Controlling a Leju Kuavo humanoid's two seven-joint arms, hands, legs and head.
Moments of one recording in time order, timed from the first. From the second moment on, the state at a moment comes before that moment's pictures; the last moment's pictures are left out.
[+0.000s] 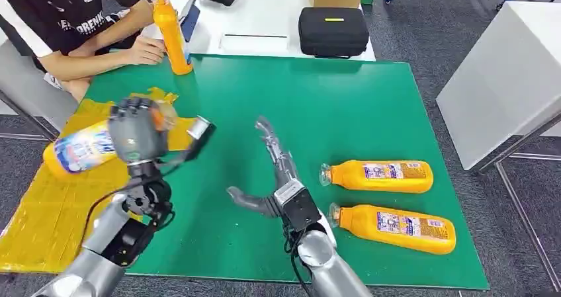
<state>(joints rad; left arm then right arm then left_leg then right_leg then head) -0.52 0.04 -0.56 -0.89 -1.57 0.69 0.54 -0.21 0.20 0.40 -1.15 0.16 -0.02 -0.56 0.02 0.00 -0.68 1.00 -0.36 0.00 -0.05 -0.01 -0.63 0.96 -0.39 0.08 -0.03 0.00</state>
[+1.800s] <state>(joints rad) -0.47 -0.05 0.00 -0.53 -1.18 0.69 -0.35 -0.21 0.14 0.35 -1.20 0.30 -0.09 -0.51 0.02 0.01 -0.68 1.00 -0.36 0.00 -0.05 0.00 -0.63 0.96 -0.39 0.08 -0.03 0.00</state>
